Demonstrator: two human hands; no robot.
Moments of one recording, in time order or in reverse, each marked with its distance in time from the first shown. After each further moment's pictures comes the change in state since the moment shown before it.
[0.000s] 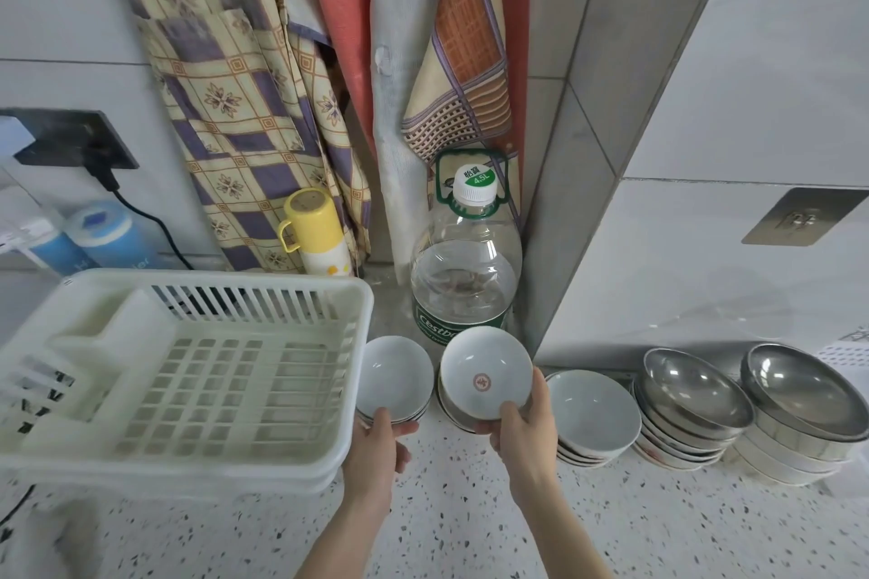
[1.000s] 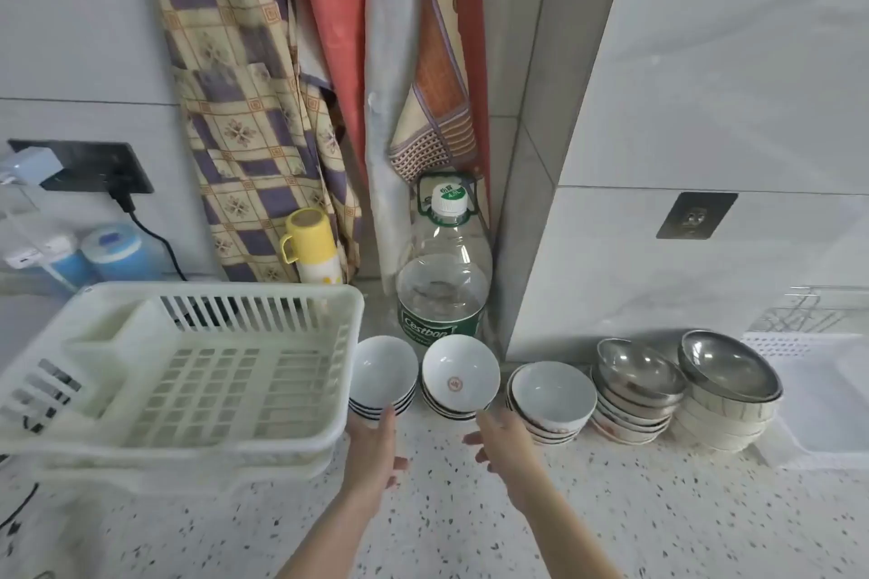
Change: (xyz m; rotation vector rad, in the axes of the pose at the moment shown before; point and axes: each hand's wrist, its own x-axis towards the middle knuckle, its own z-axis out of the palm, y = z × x) left_hand -0.021 -0.012 -0.009 0.240 -0.164 -0.034; right_hand -0.029 0.008 -0.024 -0.265 -0.198 0.204
